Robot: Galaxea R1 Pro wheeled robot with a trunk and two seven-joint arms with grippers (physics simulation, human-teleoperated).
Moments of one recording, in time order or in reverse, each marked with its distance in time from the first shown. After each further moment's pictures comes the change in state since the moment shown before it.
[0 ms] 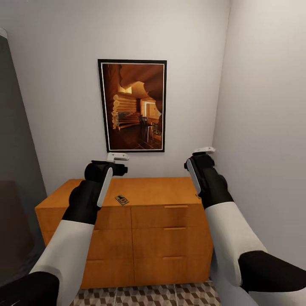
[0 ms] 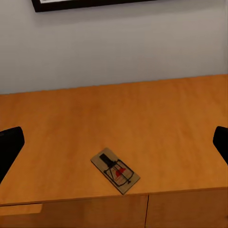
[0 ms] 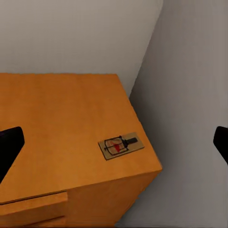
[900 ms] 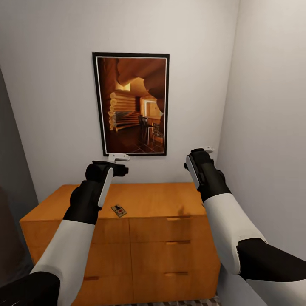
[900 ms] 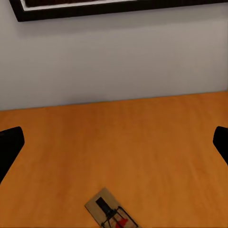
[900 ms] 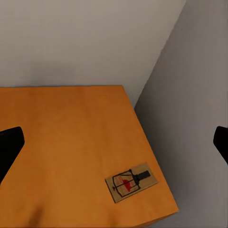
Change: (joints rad) left arm 0.000 -0.006 0.003 0.011 0.006 0.000 -0.001; right arm -0.070 0.000 -0.019 0.130 0.011 0.000 -0.008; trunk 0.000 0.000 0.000
